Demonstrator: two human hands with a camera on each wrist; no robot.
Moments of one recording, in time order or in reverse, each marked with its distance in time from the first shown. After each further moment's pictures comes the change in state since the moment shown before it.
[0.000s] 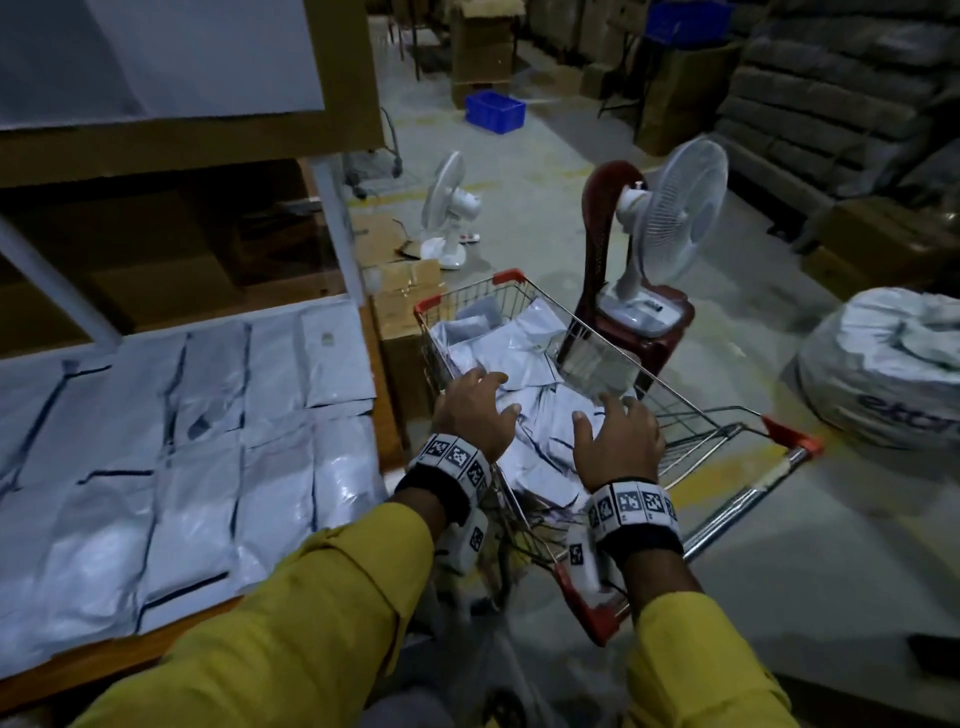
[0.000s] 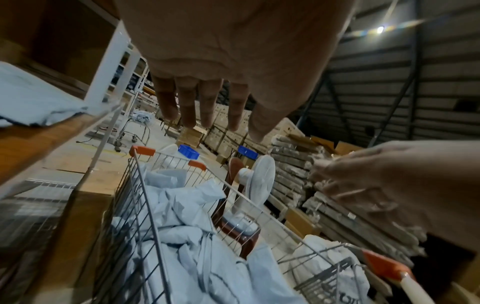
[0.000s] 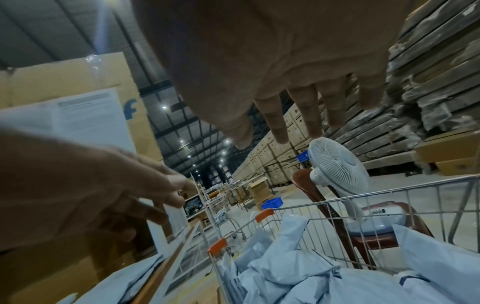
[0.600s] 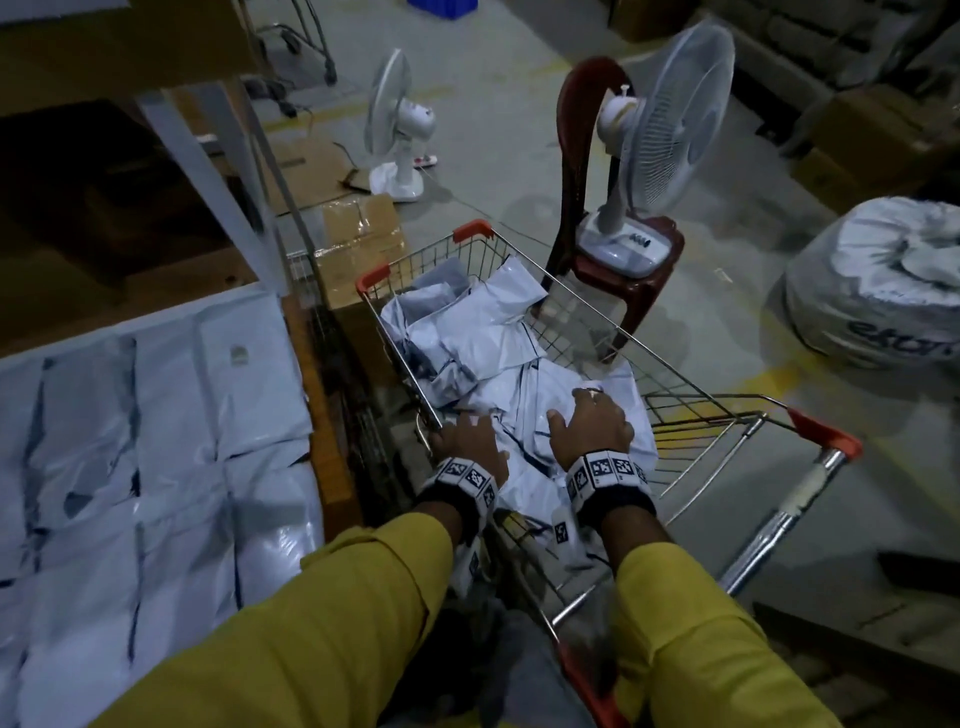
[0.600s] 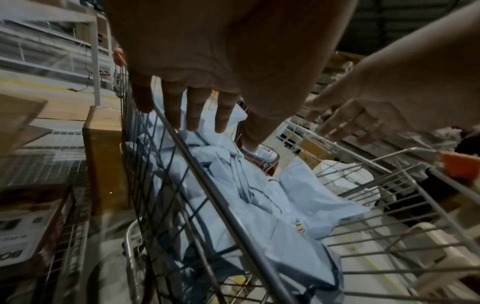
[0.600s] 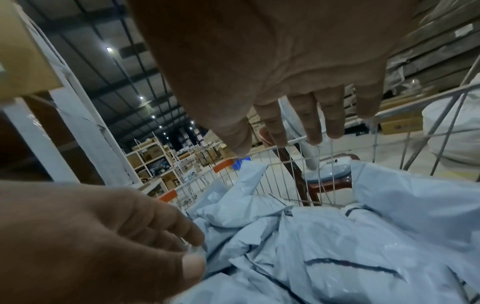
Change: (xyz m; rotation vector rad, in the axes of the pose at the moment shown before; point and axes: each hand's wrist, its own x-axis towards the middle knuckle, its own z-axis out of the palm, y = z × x) left_hand 0.081 -0.054 0.158 0.330 -0.450 -0.072; right_hand 0.114 0.018 0.112 -0.145 -0.326 0.170
